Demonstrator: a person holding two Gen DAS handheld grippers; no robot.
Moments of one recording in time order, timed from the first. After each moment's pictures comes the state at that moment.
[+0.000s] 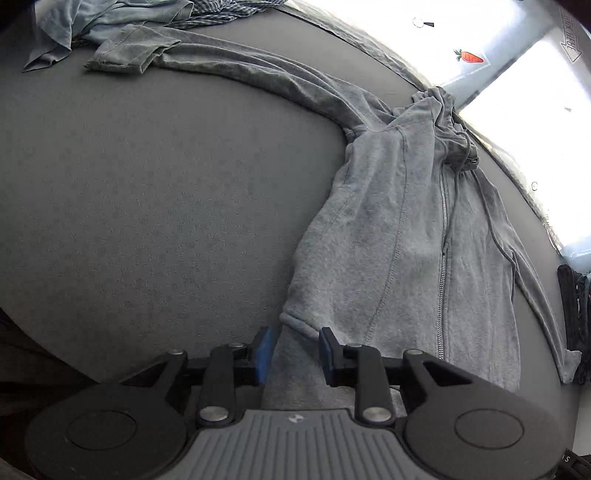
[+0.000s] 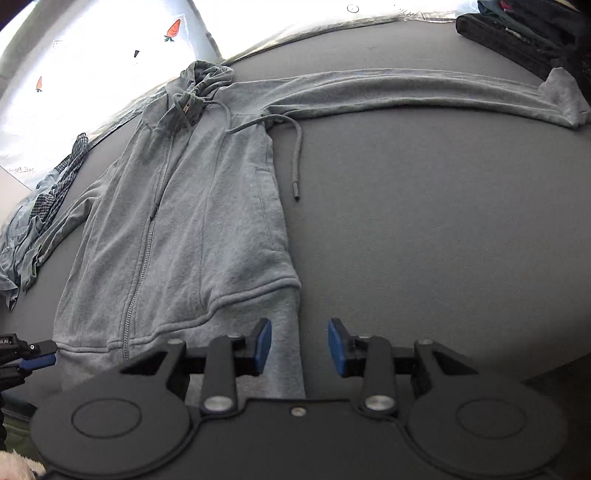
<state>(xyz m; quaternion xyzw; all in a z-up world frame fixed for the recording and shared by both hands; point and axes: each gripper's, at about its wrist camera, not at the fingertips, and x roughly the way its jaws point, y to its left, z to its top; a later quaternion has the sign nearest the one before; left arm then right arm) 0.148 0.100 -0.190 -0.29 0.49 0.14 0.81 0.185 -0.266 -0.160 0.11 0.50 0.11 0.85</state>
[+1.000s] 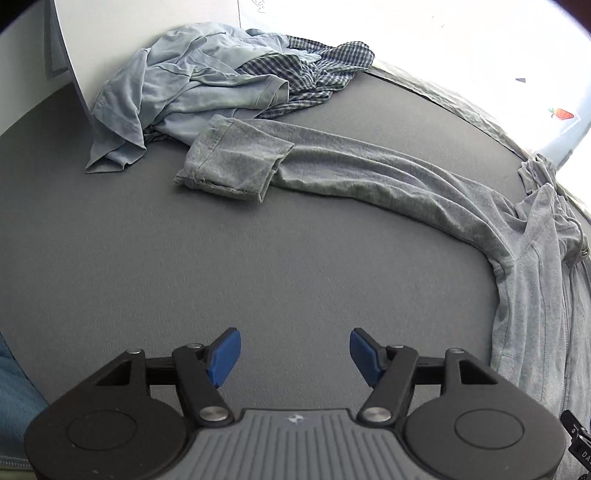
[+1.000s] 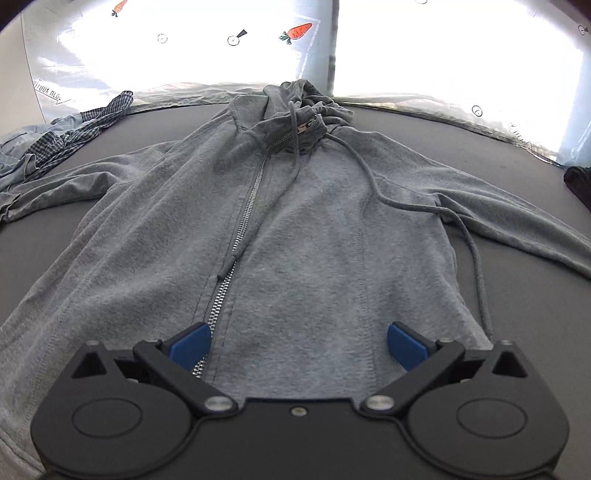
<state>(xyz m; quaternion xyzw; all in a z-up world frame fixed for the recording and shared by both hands) 0.207 0.255 -0.168 -0.18 0.47 0.26 0.83 0.256 -0.084 -0.206 -0.07 0.38 0.13 0.92</state>
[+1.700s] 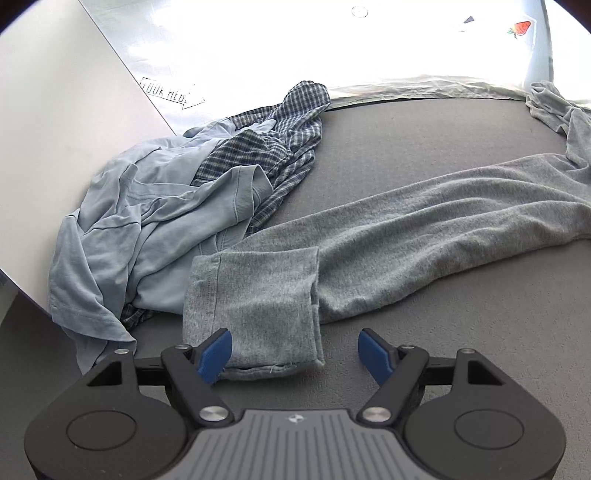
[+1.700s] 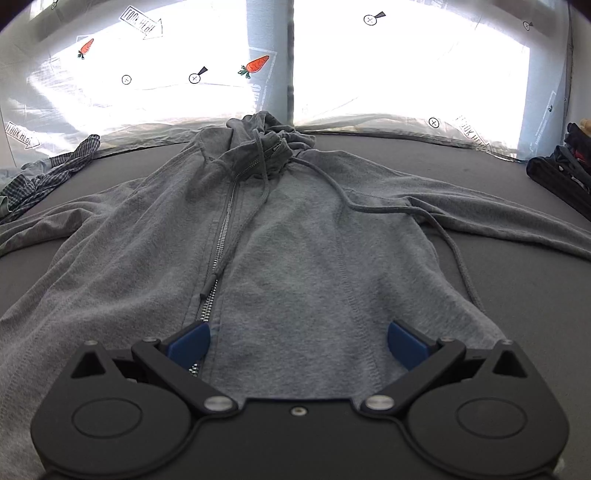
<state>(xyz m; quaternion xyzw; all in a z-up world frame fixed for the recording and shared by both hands) 0.283 0.319 -0.213 0.09 0.42 0.24 0.87 0.247 -0.084 -0.217 -0.02 0.32 0.08 0.94</state>
